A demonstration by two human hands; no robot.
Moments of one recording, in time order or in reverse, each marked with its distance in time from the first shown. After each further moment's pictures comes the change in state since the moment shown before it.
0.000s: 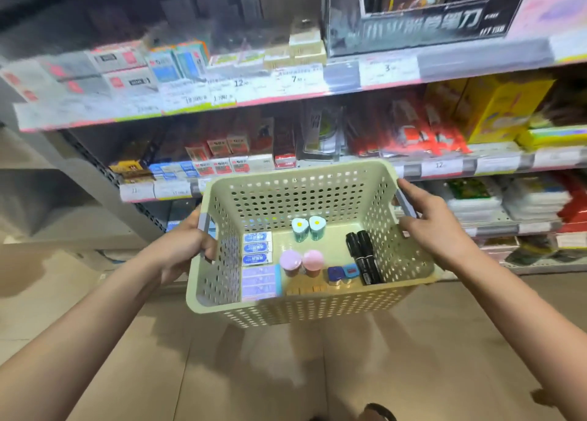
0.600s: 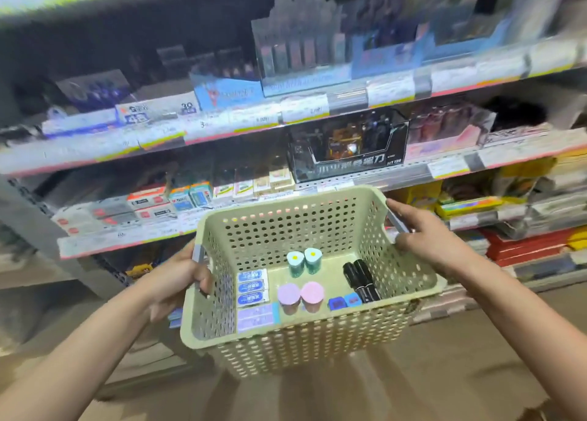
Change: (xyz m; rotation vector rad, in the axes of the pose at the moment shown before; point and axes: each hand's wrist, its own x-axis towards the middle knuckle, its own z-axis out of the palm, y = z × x) left_hand -0.109 0.165 -0.033 -0.035 -0.135 0.110; right_hand -0.040 -0.148 -0.120 0.043 0.053 -0.006
